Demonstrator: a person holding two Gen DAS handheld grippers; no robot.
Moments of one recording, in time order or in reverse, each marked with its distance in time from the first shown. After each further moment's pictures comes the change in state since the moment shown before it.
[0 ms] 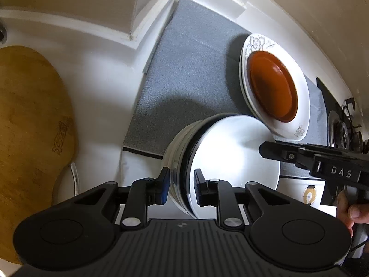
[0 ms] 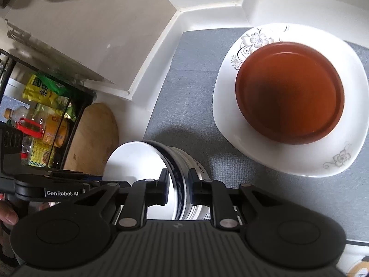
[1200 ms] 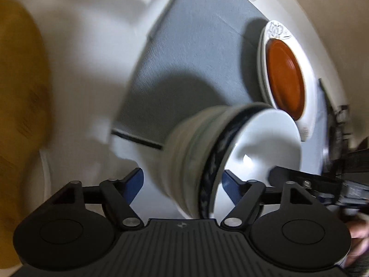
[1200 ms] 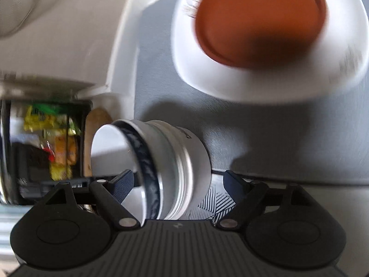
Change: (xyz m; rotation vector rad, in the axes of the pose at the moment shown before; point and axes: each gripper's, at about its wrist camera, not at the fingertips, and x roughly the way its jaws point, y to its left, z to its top) left arm 0.059 0.033 0.003 -0.121 0.123 -0.154; right arm 0.032 -0.061 -0.036 0.346 0.077 0.155
